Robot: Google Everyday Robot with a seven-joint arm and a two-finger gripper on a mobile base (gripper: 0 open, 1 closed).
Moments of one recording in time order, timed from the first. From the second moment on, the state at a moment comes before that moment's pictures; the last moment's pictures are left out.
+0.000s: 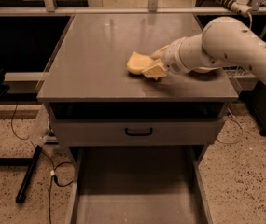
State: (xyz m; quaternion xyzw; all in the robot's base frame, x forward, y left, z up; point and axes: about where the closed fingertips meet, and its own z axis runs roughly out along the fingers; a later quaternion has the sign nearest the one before) arm 0.689 -0.082 0.858 -0.49 0.74 0.07 0.46
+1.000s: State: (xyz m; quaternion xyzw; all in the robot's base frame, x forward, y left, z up) arm 0.690 -0.082 0.857 -0.49 0.74 0.07 0.46
